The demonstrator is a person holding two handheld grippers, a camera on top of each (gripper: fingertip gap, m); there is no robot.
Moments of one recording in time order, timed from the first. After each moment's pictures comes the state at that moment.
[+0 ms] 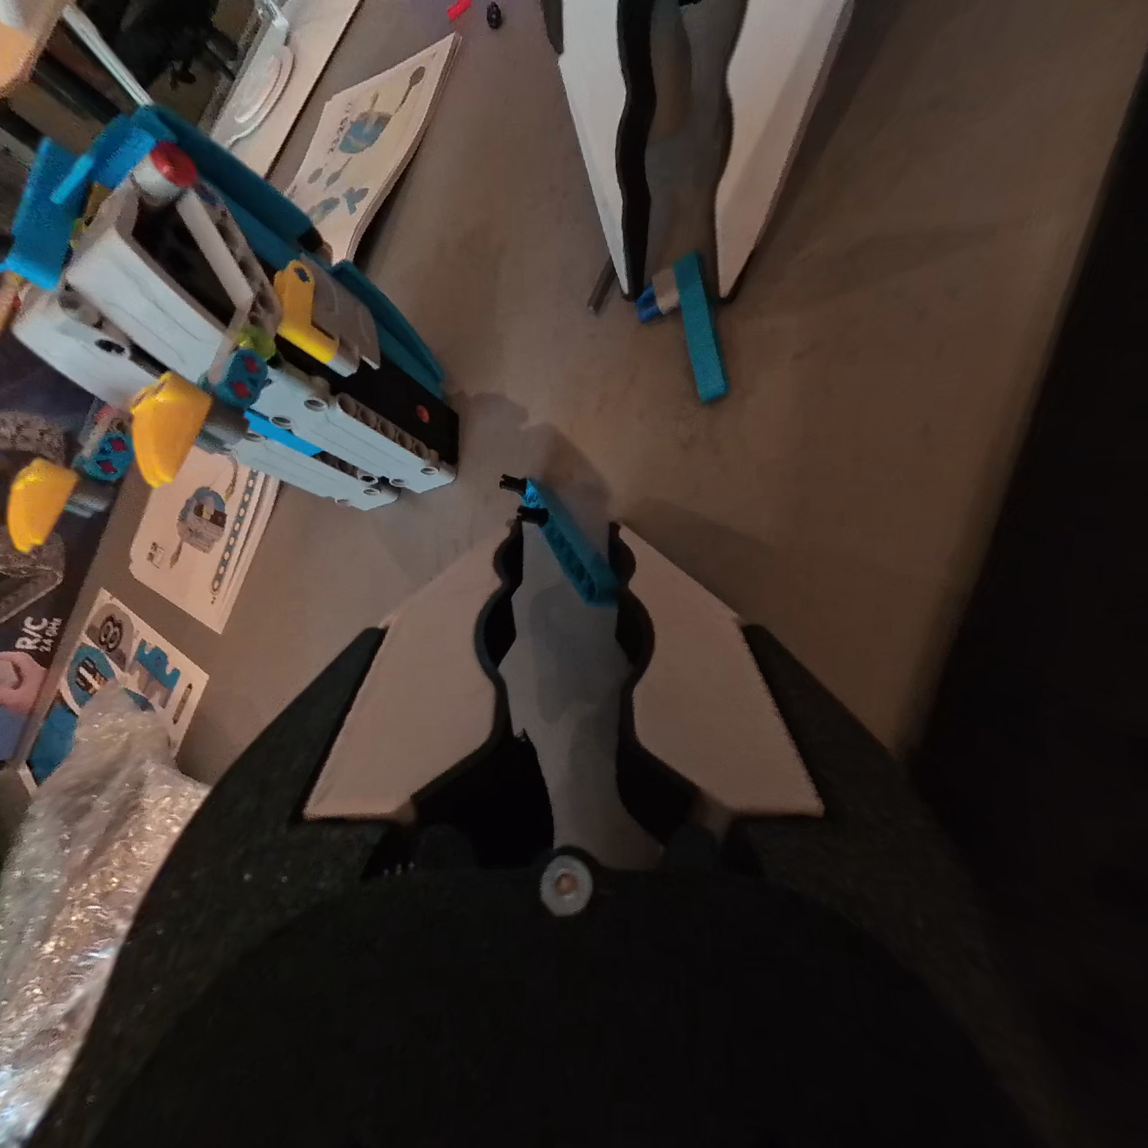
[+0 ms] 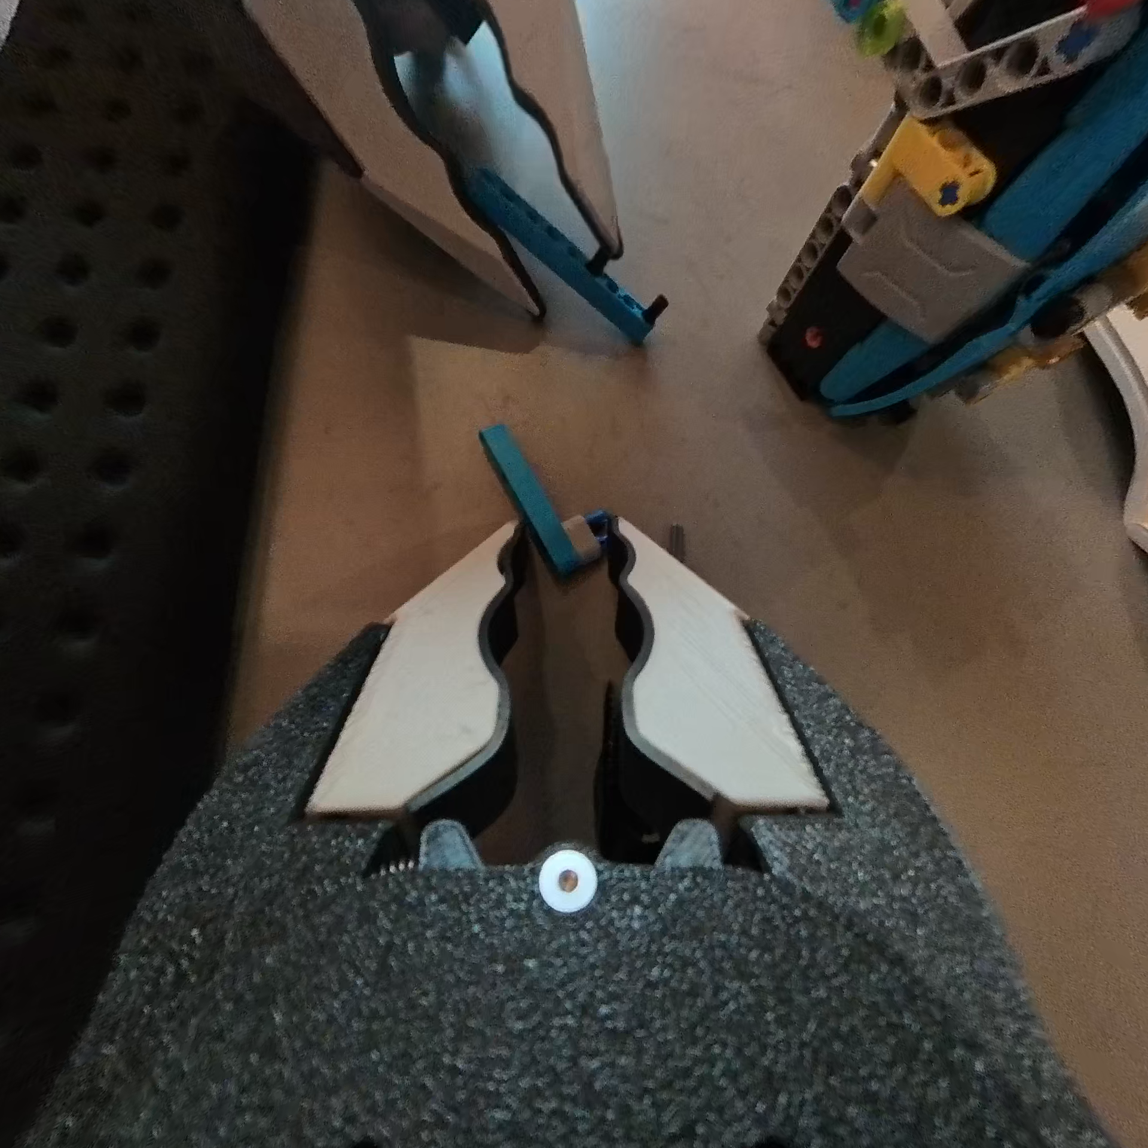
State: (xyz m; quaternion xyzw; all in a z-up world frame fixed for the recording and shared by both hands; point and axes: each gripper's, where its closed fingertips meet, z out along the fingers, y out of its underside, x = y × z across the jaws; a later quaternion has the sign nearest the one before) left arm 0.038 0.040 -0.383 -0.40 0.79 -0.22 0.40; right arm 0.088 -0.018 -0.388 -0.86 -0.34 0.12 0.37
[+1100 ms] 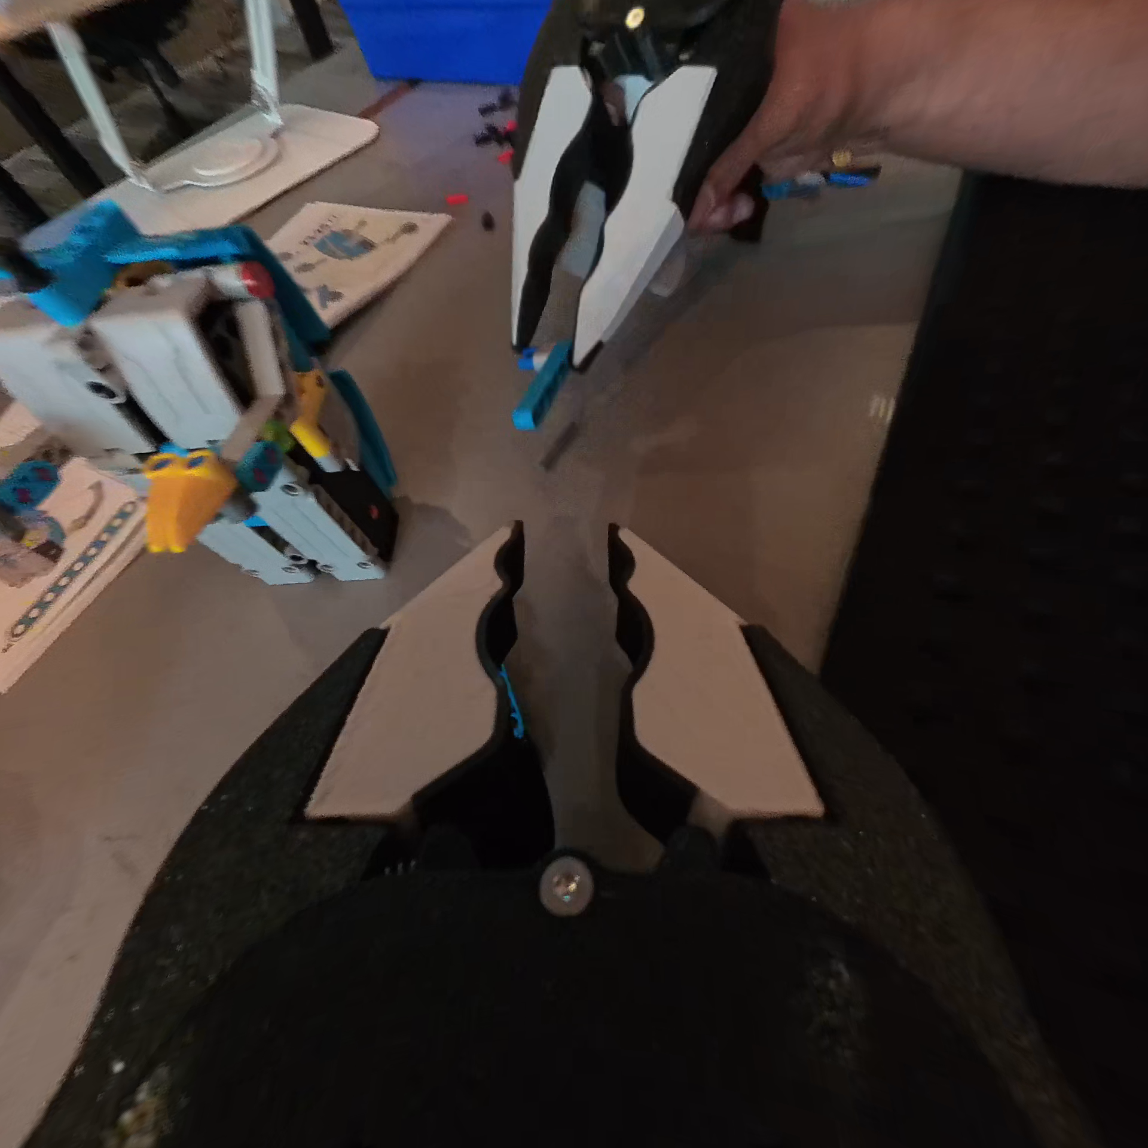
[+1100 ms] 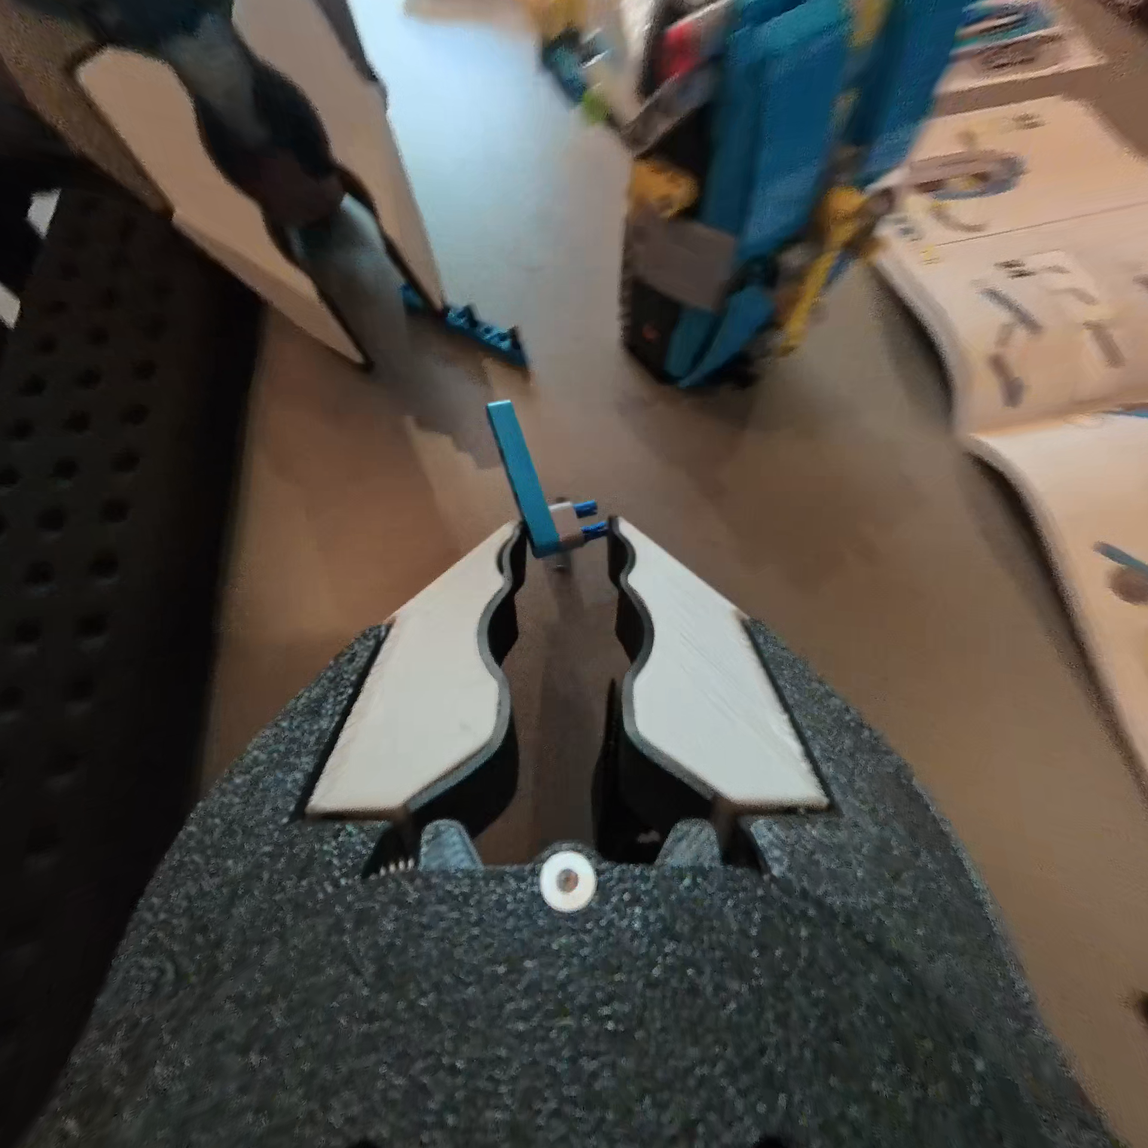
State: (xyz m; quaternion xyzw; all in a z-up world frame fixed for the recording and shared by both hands) left arm 0.053 0.003 -0.349 -0.46 0.72 -0.40 0.33; right arm 0.134 -0.012 -0.361 -0.86 -0.26 0.16 0.41
